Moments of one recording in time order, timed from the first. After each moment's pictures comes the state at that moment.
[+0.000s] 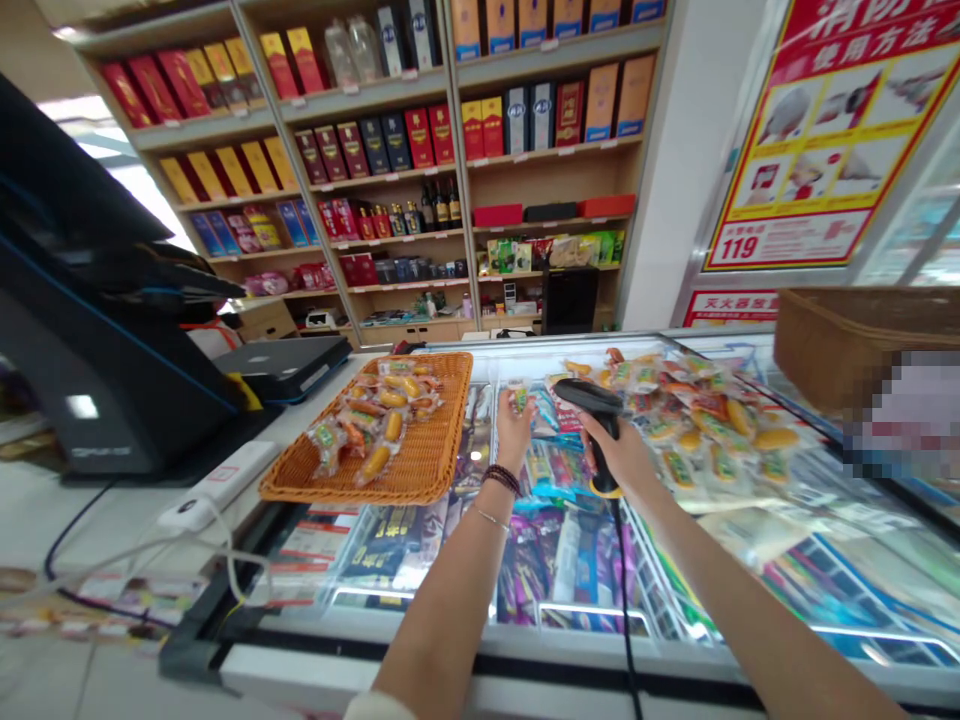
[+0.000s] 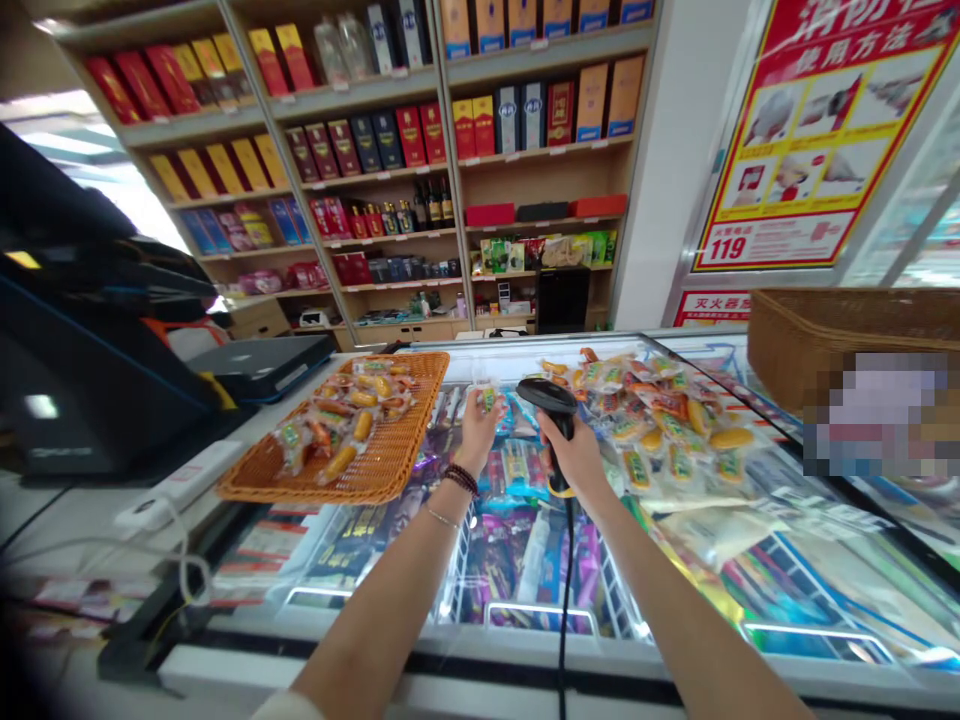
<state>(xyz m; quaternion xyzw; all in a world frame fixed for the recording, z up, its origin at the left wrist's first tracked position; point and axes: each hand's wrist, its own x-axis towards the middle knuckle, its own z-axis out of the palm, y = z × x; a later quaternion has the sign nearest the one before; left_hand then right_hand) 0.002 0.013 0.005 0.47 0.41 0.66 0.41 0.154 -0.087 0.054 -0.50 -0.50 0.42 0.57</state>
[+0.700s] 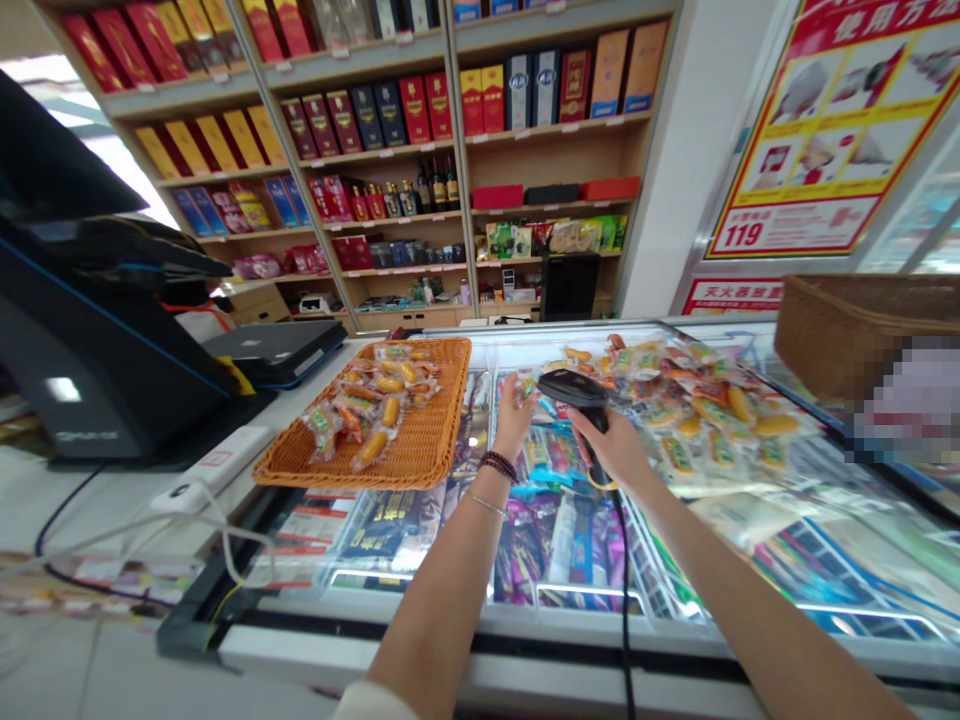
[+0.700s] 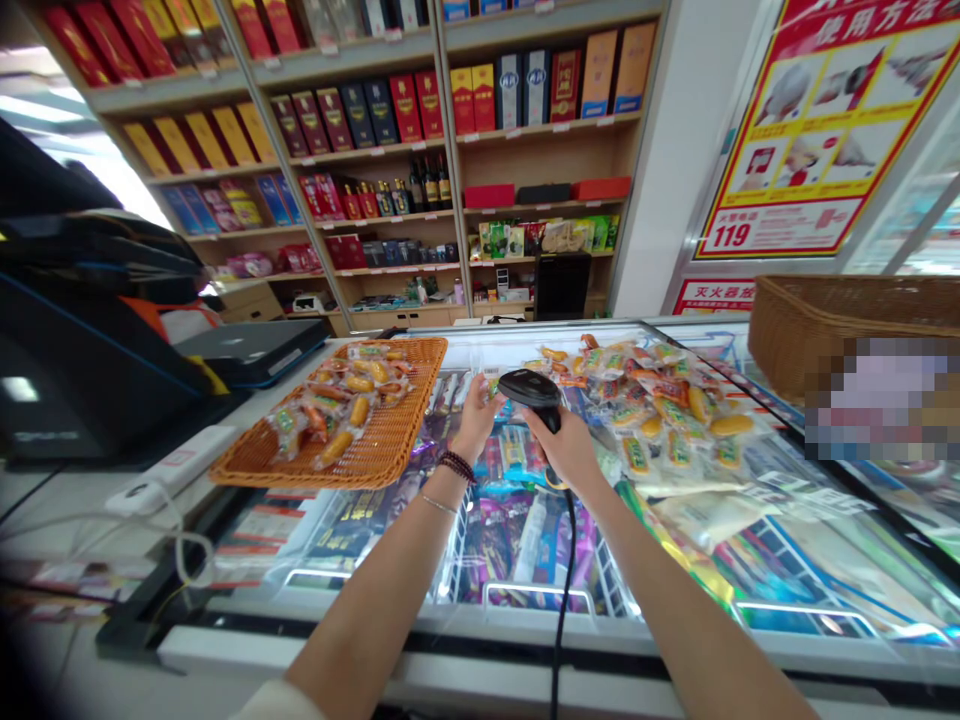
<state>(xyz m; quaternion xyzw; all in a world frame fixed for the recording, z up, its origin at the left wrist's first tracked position) 0.003 0.005 0.009 0.46 0.39 0.65 0.46 0.147 -0.096 0.057 -0.53 -0.59 0.34 0.51</state>
